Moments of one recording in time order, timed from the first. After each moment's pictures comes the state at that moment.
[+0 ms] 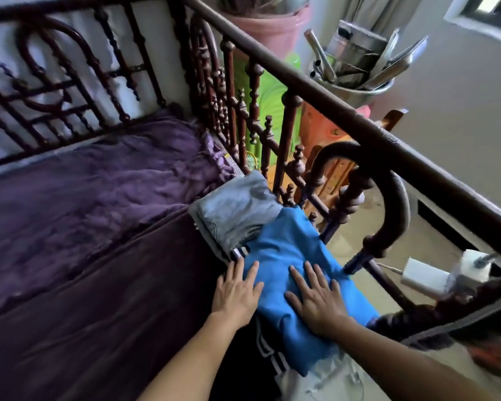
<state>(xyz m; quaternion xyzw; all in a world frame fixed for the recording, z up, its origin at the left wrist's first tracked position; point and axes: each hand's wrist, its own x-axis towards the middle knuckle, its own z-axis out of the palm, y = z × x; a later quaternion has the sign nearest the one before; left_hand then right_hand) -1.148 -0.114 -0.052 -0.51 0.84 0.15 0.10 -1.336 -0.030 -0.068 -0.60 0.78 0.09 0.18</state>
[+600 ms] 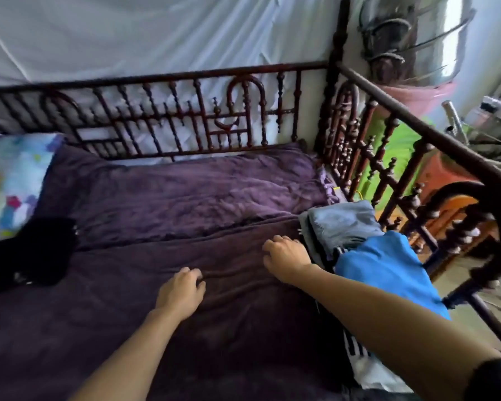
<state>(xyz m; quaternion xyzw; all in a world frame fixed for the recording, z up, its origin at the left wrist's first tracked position) -0.830 0.028 0.061 -0.76 0.64 0.11 -0.05 -1.071 -0.061 0.076 -0.84 0.53 -0.05 0.06</state>
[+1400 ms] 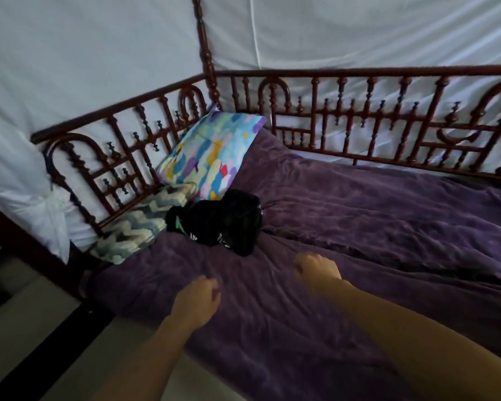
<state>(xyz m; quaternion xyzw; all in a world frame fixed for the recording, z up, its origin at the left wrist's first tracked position) -0.336 0.199 0.062 -0.88 0.45 0.10 -0.08 -0.525 -0.021 0.043 -0.92 0.37 0.00 0.15</state>
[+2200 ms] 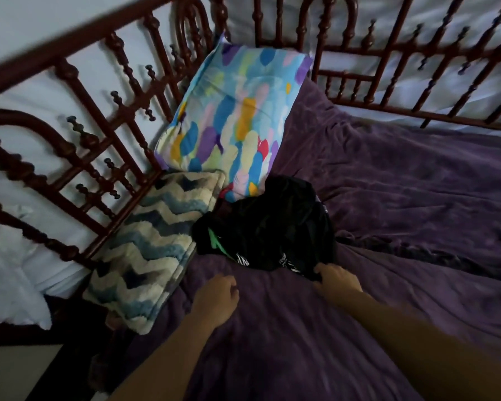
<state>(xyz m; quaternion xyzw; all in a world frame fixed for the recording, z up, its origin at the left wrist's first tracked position) 0.085 0.086 -0.066 -0.83 0.48 0.27 -0.07 -0.143 -0.086 -0.099 -0.82 0.49 0.16 0.24</state>
